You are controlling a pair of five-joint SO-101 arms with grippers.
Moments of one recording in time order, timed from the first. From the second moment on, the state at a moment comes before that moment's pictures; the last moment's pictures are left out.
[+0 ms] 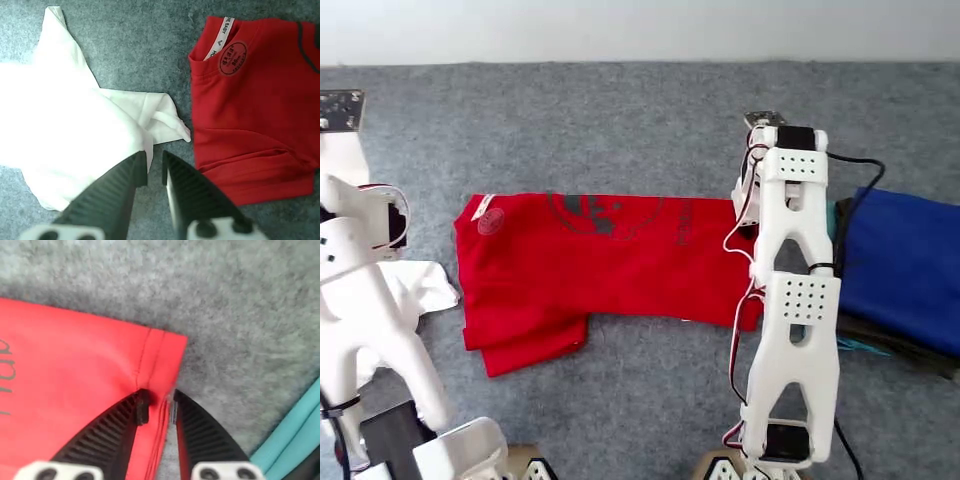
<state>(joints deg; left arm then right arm) -29.4 -10.8 -5.7 99.4 -14.1 1.6 63.4 -64.0 100.3 9.4</state>
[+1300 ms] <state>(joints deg) -29.4 -10.8 -5.6 99.4 -14.1 -0.4 61.0 -63.8 99.6 9.4</state>
